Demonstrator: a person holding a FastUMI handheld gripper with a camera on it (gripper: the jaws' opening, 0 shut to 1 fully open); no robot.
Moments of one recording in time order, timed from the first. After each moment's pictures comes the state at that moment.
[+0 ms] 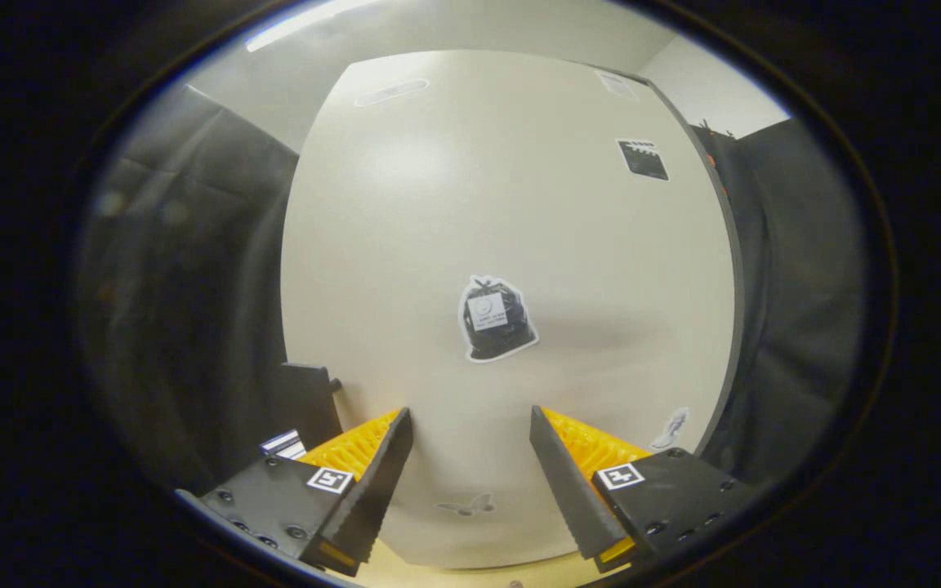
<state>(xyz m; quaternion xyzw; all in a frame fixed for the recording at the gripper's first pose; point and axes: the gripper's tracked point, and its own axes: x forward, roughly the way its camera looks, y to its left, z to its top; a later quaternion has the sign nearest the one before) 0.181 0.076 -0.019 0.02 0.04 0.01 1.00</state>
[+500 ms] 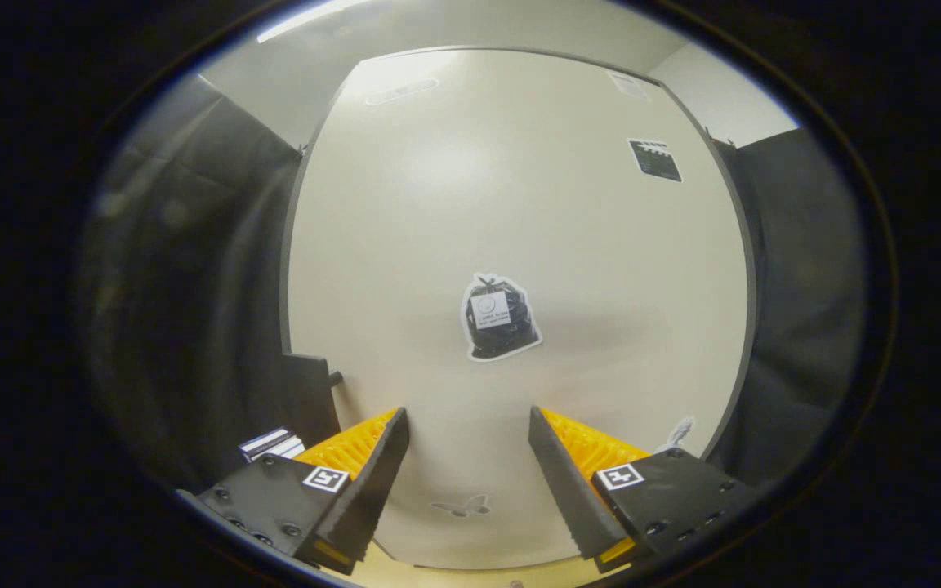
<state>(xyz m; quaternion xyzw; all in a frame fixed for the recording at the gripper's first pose) 0.190 0.074 -0.026 0.00 0.03 -0.02 1.00</state>
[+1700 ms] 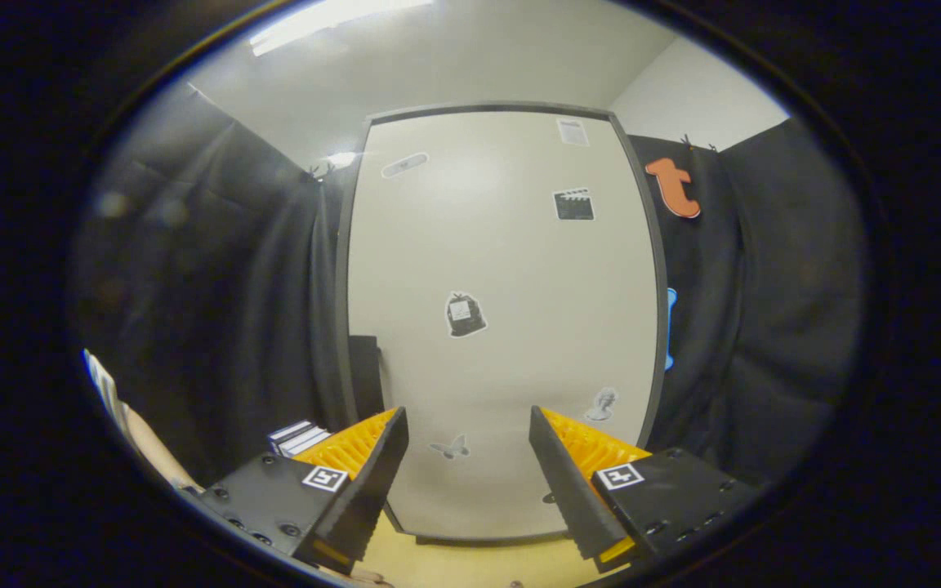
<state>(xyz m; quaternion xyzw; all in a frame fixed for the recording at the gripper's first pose) 0.054 0.051 -0.005 0.02 0.01 0.01 1.00</state>
